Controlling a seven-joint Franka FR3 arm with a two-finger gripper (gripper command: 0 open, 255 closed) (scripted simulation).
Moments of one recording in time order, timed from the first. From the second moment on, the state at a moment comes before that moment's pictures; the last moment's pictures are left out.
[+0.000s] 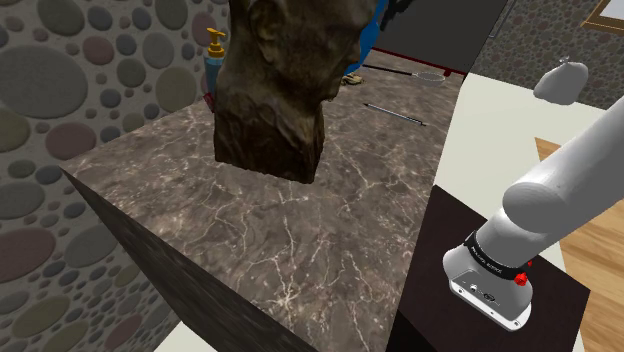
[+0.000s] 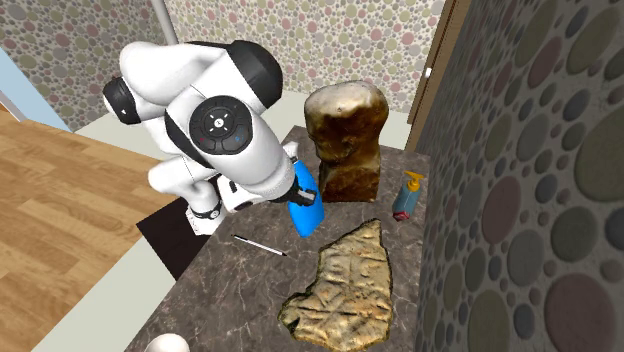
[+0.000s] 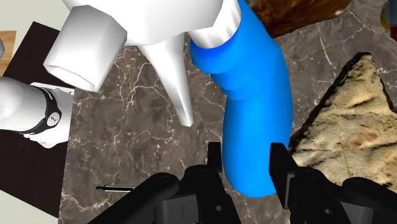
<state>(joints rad) -0.26 -0.05 0.15 -1.54 0.43 1.29 1.17</state>
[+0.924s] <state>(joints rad) -0.42 -0.06 -0.04 -1.54 0.34 1.14 0.84</state>
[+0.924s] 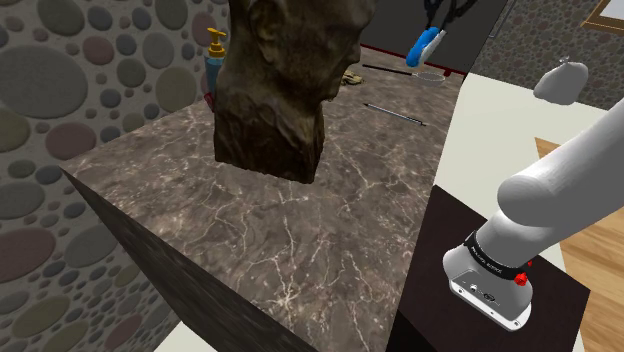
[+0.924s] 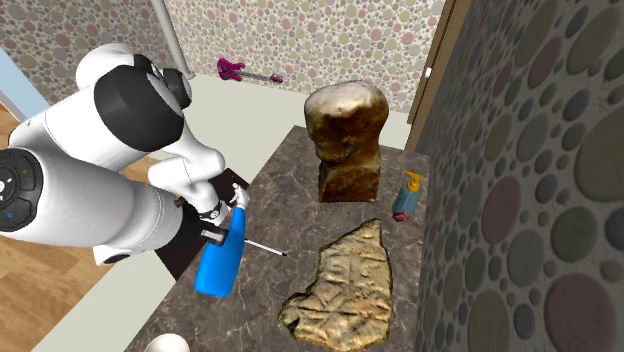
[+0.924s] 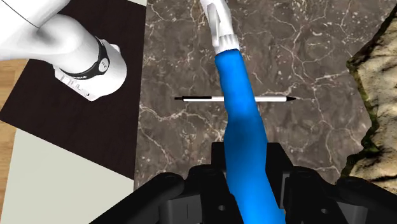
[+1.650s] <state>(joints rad) -0.48 -0.05 -0.10 -1.59 0.29 1.16 0.69</state>
